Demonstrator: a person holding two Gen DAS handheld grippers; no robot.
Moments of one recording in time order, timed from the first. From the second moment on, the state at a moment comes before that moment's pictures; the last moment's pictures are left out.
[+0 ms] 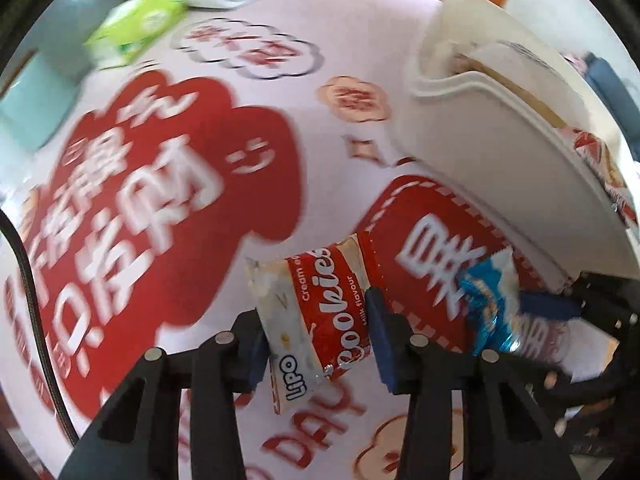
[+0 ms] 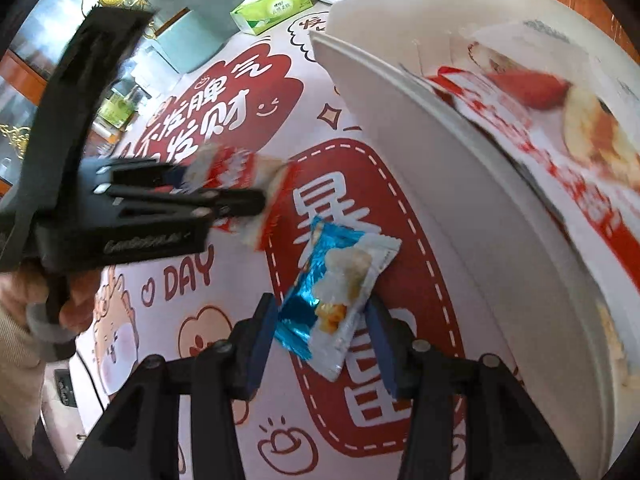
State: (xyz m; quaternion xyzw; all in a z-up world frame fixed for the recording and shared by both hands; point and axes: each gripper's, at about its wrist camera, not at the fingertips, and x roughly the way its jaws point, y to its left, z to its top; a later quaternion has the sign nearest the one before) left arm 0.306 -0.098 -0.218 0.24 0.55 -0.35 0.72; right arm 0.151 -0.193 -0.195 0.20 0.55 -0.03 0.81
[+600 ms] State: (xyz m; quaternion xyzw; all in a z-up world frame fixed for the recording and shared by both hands) left arm 0.217 0.001 -0.139 0.08 0.54 -0.27 0.79; right arm 0.144 -0.148 -0.177 0.07 0.55 0.00 0.83
